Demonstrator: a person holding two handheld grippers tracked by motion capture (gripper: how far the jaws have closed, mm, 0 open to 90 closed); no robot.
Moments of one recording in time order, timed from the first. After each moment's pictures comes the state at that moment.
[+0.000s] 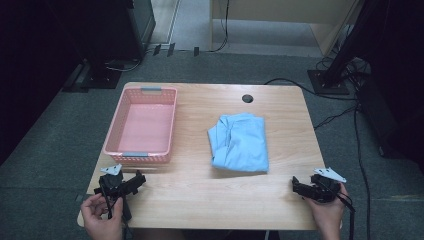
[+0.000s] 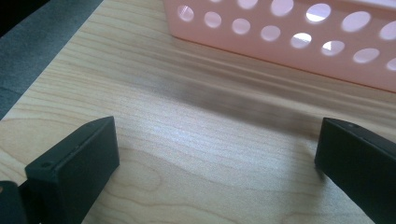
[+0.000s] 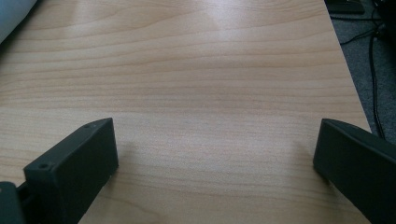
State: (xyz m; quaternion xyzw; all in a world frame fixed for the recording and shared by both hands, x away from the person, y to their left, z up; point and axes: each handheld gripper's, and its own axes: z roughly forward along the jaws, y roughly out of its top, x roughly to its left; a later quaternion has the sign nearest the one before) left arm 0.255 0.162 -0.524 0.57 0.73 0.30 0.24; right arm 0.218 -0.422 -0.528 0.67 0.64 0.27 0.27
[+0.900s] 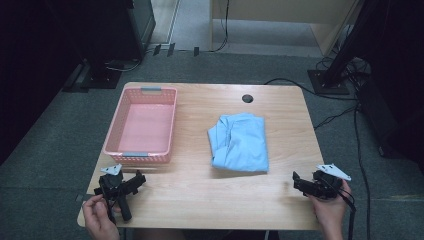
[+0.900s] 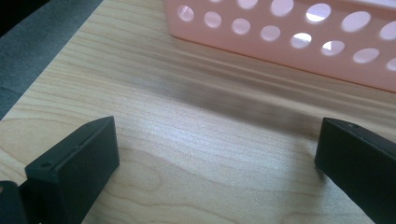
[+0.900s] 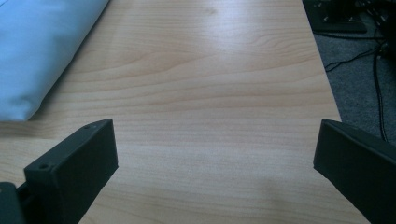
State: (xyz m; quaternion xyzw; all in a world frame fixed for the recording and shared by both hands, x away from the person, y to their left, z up) left arm 0.255 0.162 -0.524 0.57 0.73 0.30 0.24; right arm 0.219 -0.418 -0.502 0.65 0.63 0.30 0.28
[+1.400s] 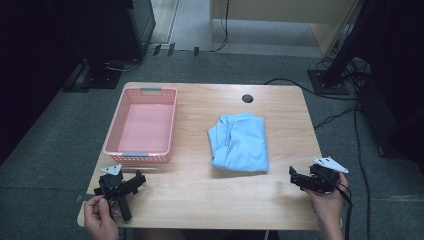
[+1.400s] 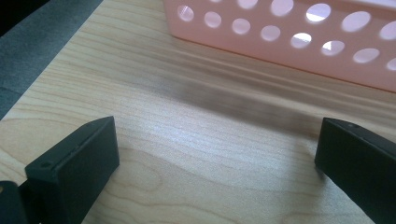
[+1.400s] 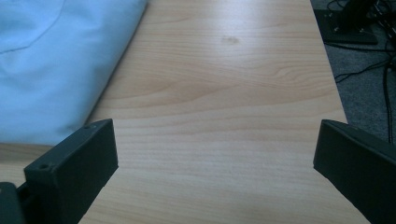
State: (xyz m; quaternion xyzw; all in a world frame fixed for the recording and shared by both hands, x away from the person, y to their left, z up) left arm 0.255 0.162 -0.524 0.57 0.73 0.30 0.24; right arm 0.231 -0.404 -0.482 0.64 0.65 0.31 0.28
